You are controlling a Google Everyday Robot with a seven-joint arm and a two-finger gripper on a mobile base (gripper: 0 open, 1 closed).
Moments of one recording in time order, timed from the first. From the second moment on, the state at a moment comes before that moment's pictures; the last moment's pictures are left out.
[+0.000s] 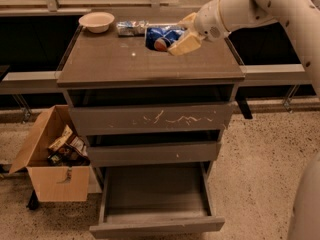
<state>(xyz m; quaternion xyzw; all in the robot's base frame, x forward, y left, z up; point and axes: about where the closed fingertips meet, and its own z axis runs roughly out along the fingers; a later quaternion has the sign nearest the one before) 0.711 -0.065 0.937 -0.59 0.65 0.17 0.44</state>
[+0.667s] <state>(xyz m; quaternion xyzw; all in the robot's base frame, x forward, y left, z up) 0.697 -0.061 0.911 -0.63 0.65 0.17 0.40</state>
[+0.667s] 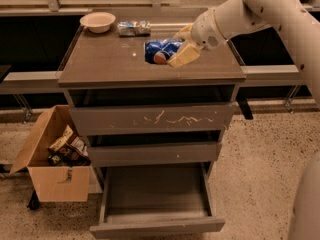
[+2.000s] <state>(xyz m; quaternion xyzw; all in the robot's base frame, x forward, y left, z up) 0.562 -0.081 0.710 -0.60 0.70 0.24 0.29</state>
